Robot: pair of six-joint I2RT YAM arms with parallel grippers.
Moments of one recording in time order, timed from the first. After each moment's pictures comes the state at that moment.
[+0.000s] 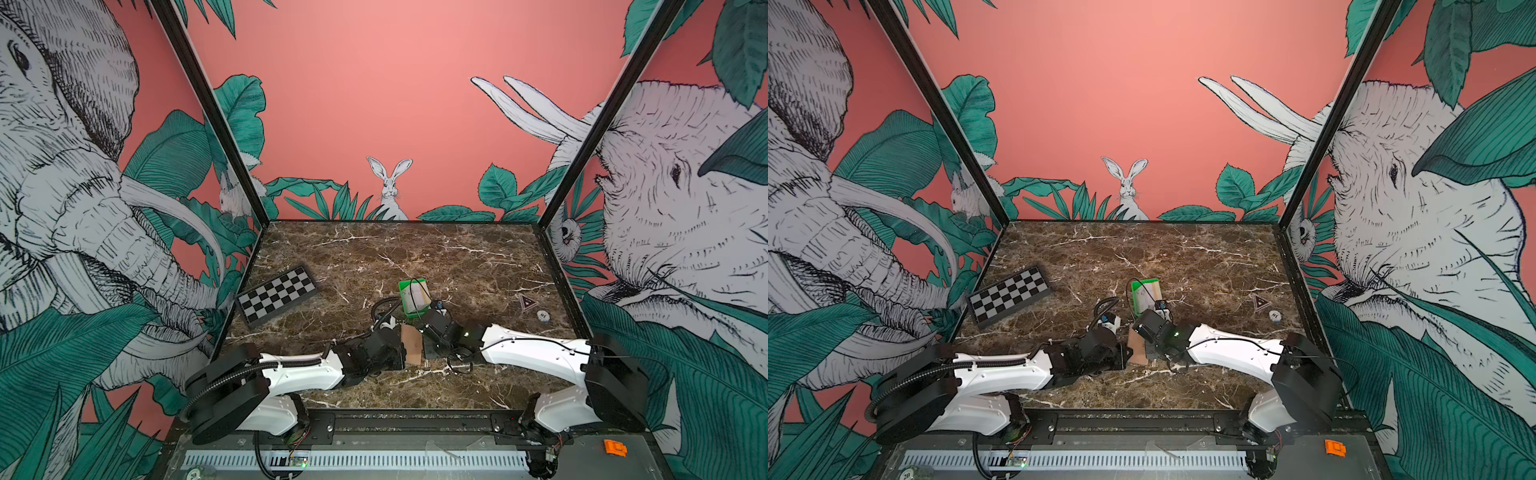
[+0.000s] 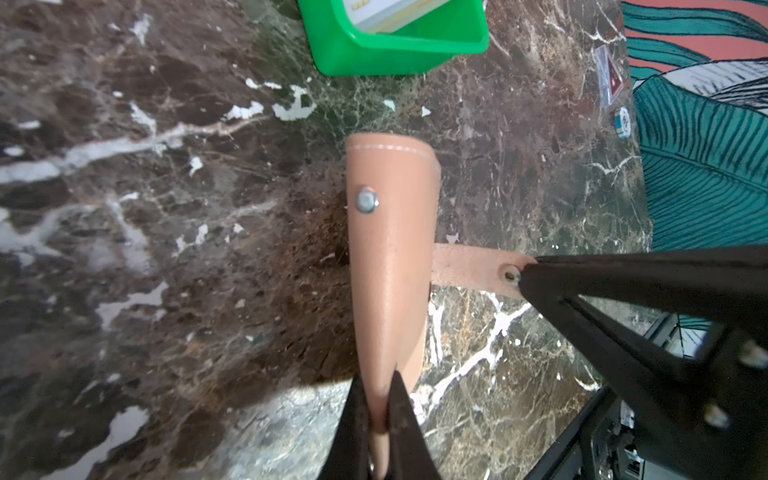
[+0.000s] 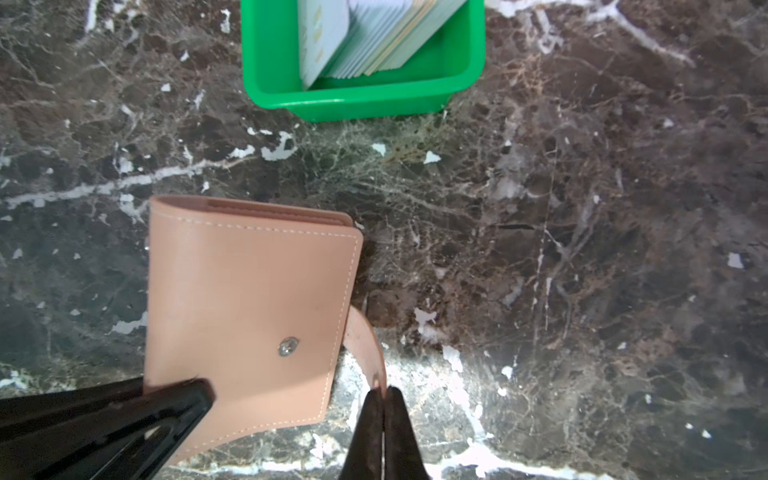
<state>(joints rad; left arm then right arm) -1.08 1.33 0.49 0.06 -0.07 -0.99 1.02 1.45 0.86 -0.58 0.24 0.81</state>
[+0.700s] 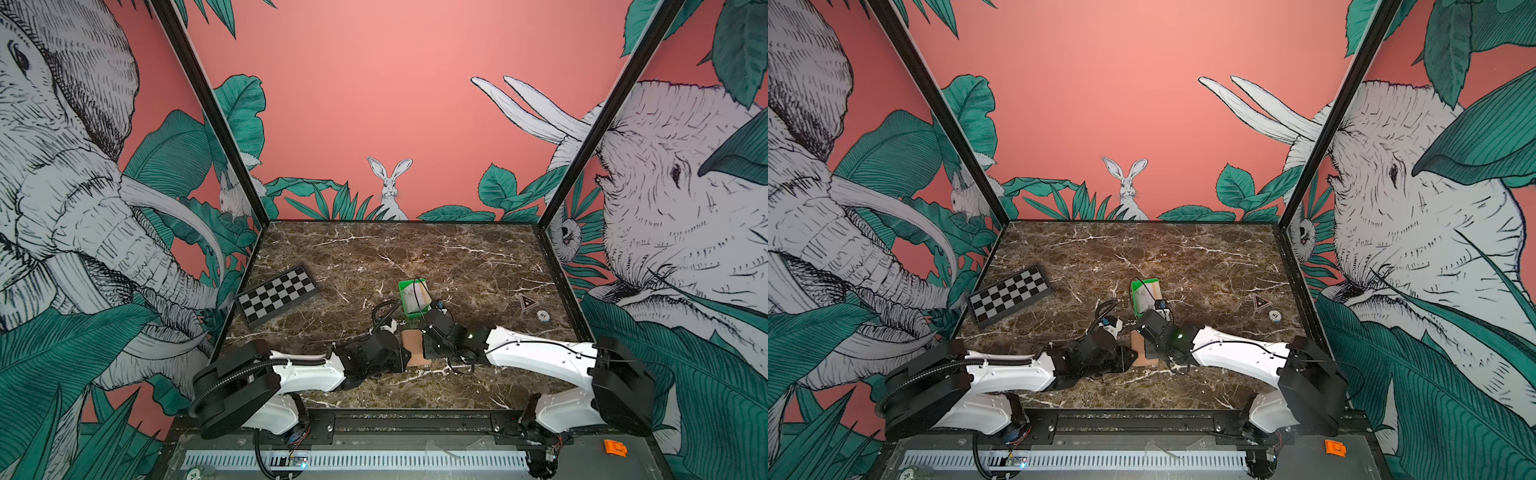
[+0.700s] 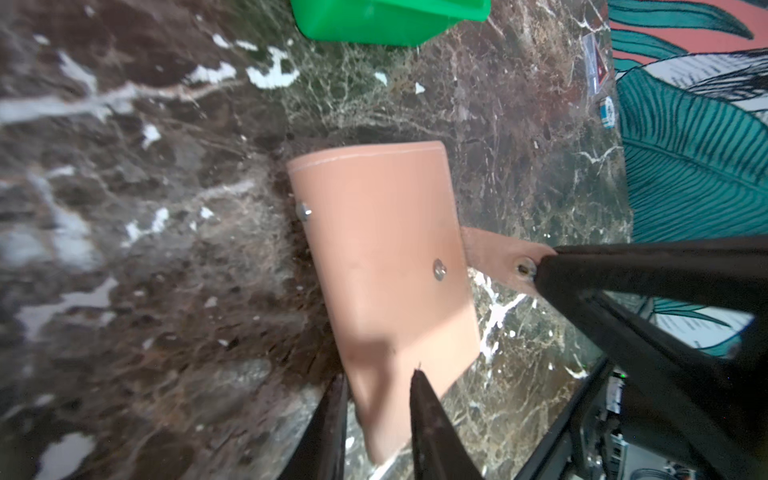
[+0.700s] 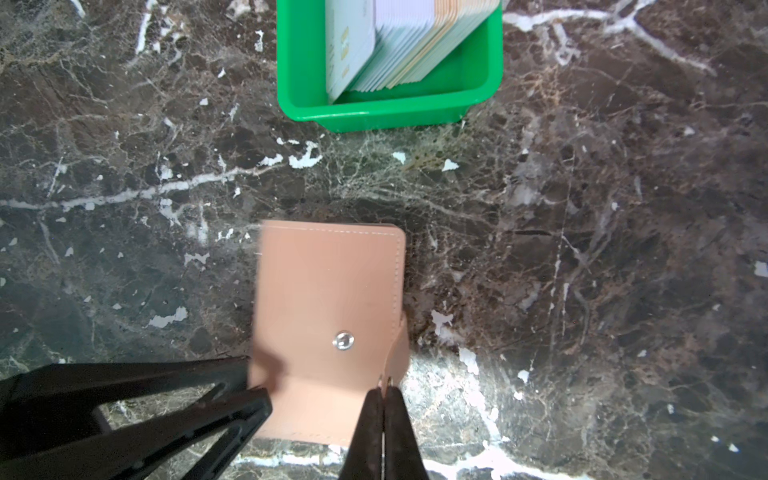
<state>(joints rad) -1.08 1.38 0.44 0.22 -0.01 -1.00 1.02 1.41 0.84 -0.53 0.22 0.81</state>
